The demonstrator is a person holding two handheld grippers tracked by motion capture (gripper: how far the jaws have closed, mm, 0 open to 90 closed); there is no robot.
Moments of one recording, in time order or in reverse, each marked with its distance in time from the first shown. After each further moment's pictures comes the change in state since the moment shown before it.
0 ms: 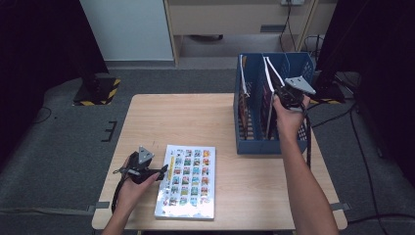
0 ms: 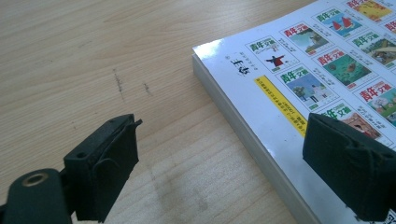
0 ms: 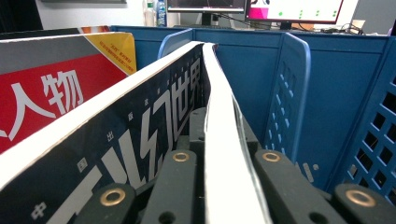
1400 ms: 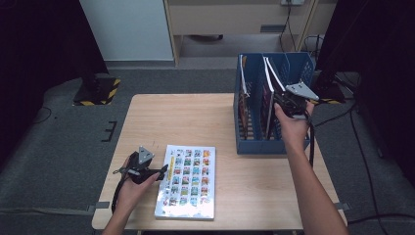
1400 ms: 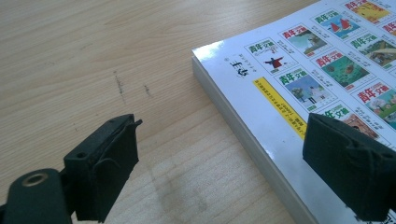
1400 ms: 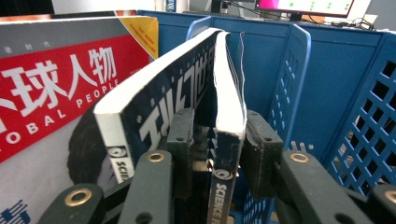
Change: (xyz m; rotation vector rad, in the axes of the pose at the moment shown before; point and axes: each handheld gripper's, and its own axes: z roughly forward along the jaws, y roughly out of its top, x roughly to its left) left arm 0.000 0.001 -0.002 -0.007 0.004 0.000; right arm 0.008 0.001 -0.034 0.054 0.028 -0.052
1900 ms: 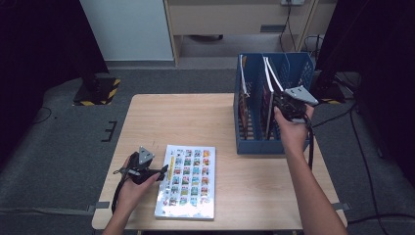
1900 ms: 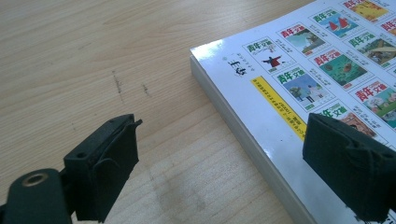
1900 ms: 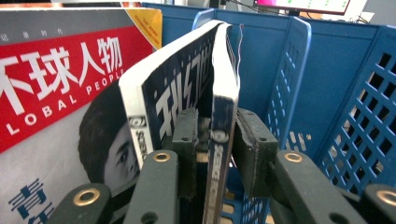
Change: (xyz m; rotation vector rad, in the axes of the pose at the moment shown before) left arm -0.001 0.000 0.000 0.002 -0.001 0.005; right arm 0.006 -0.006 -0.010 0.016 -0.015 -0.004
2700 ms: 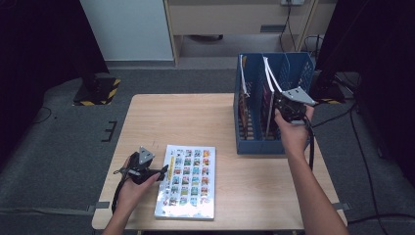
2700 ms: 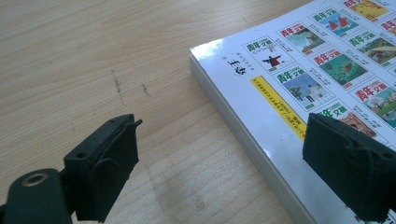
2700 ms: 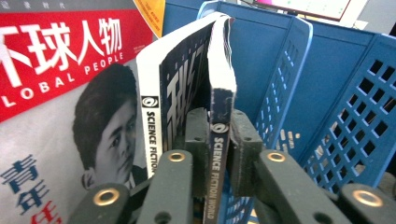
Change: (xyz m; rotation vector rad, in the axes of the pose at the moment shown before) left arm 0.000 0.000 0.001 0.002 -0.001 0.002; right arm 0.003 -0.001 -0.004 0.027 -0.021 -0.087
